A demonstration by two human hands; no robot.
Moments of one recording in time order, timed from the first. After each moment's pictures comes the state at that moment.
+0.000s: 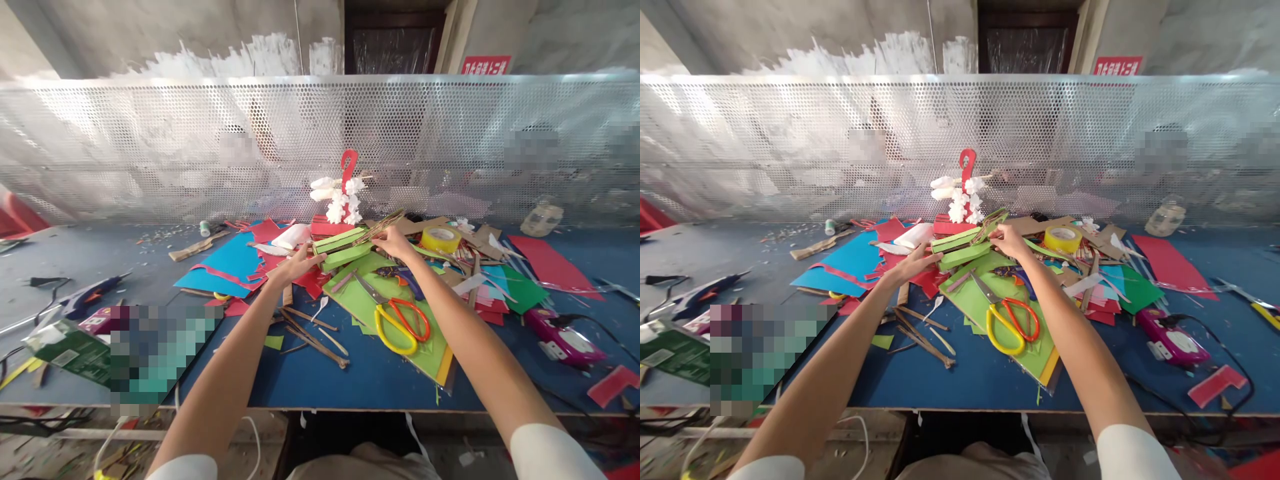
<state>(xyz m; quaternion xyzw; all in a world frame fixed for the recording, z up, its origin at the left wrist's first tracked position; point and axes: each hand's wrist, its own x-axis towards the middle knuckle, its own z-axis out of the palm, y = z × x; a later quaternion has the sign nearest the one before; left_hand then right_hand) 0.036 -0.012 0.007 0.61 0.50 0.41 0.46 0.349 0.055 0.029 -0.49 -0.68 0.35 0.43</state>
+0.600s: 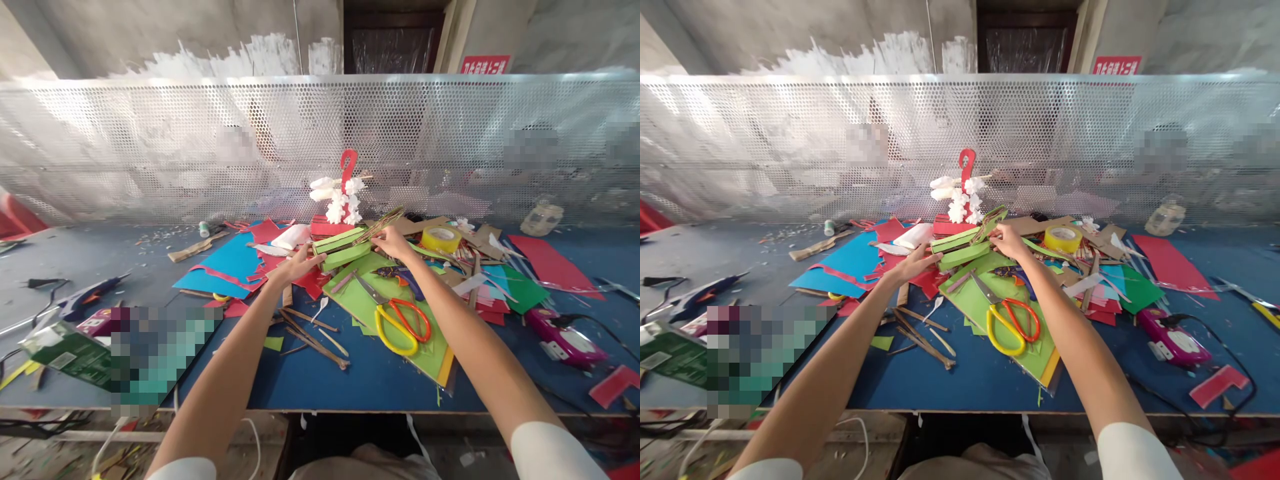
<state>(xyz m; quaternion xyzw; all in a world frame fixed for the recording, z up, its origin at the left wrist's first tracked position) 0.034 -0.005 0.003 0.64 0.48 0.43 0.42 0.347 0.052 0.033 -0.53 -0.71 0.30 0.37</state>
